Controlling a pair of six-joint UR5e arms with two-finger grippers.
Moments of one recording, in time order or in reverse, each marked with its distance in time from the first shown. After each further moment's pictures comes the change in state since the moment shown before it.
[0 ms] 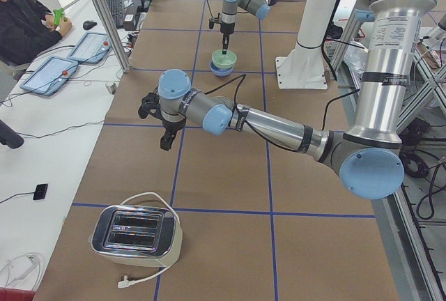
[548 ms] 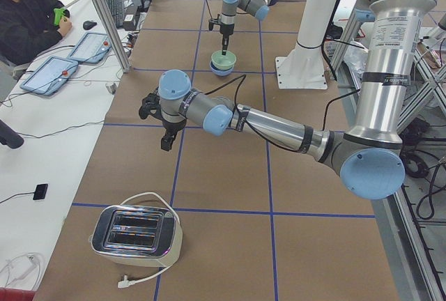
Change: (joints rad) left arm 0.000 0.002 -0.001 0.000 0.000 0.000; right arm 0.001 0.000 -0.017 0.005 -0.001 -0.011
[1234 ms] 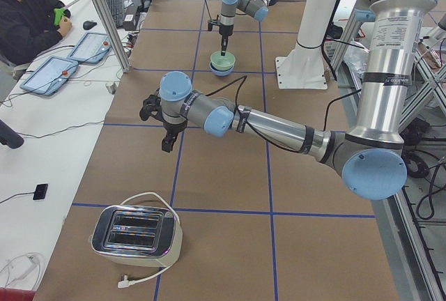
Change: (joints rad) left arm 0.000 0.009 0.000 -0.005 0.000 0.000; right arm 0.003 0.008 -0.017 0.017 -0.003 -0.002
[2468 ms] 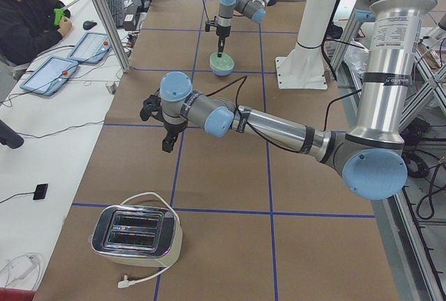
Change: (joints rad) left arm 0.001 0.002 -0.001 0.000 -0.001 -0.001; right arm 0.013 0.010 -0.045 0.052 -0.018 -0.018
